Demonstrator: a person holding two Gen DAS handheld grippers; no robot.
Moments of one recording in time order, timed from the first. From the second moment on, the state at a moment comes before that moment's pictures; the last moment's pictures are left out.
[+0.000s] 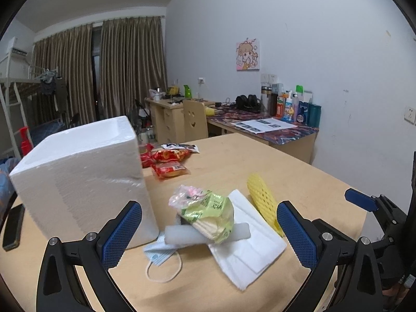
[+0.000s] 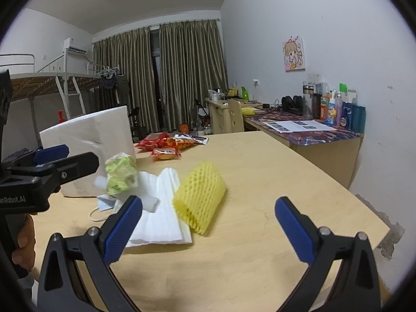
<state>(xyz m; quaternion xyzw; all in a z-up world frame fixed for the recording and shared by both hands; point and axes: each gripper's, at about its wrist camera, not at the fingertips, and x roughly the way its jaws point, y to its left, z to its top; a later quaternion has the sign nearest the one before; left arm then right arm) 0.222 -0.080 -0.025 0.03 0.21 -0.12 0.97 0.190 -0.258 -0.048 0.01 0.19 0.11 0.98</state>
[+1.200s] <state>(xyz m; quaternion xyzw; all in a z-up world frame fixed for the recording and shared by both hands) 0.304 -0.072 -0.073 -0.04 0.33 -0.06 0.94 0.249 -0.262 -0.051 -0.04 0.25 0.15 0.96</state>
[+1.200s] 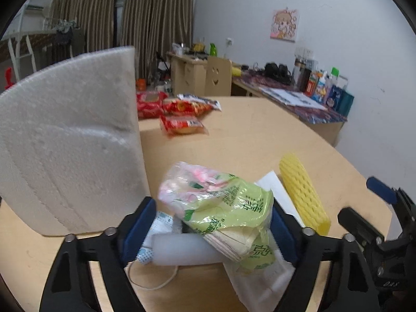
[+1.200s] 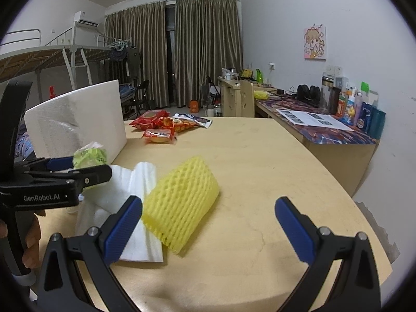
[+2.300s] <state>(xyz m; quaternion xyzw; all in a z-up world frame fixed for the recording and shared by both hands) 0.280 -0.057 -0.054 -0.07 0.26 -0.09 0.96 0.284 -0.260 -0.062 -0.03 0.30 0.17 0.94</state>
